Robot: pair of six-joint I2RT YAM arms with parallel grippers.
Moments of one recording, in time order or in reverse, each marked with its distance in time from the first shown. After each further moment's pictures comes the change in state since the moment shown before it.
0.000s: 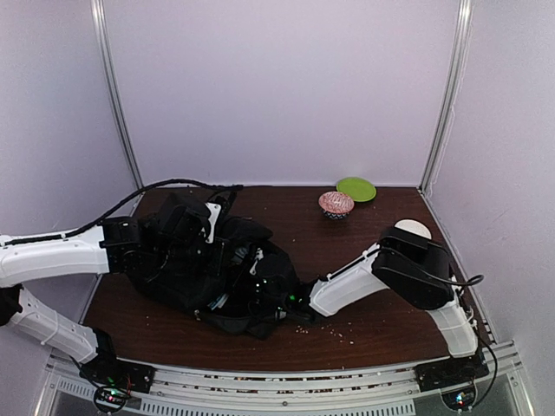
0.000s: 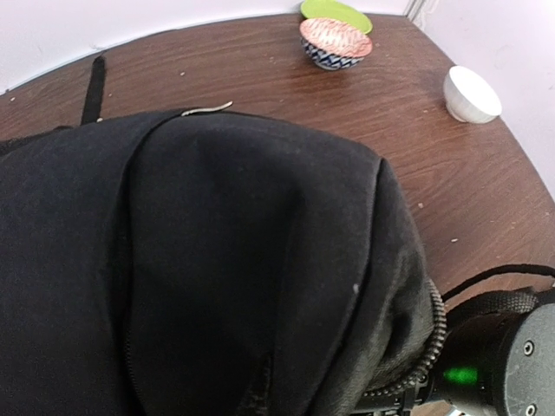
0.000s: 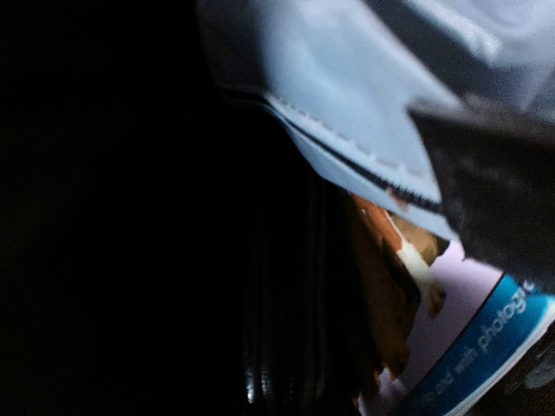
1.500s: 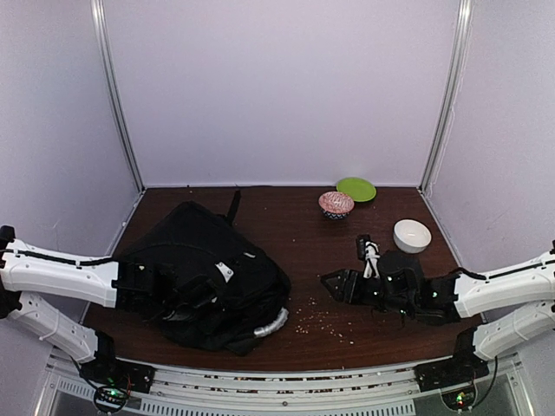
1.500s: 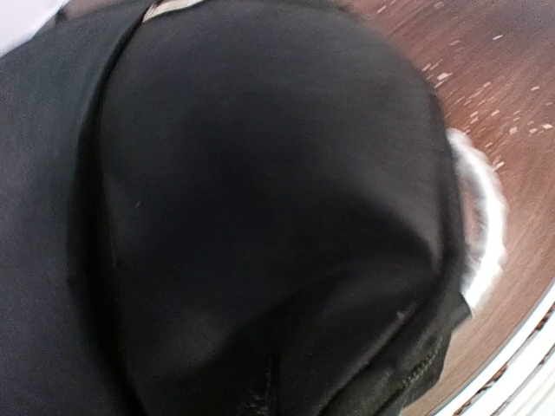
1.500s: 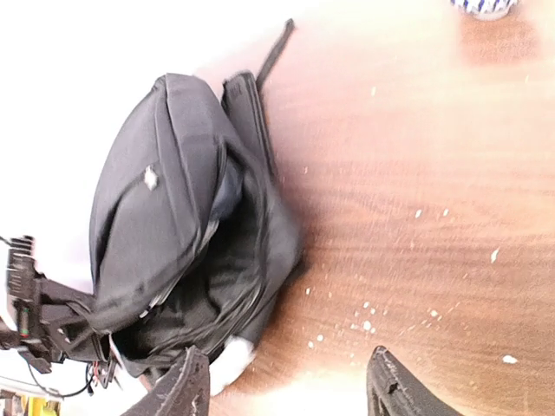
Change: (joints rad) left arm -0.216 0.021 -0.180 -0.137 -0.128 0.084; right arm -0.106 -1.067 -0.811 -0.554 0.163 -0.527
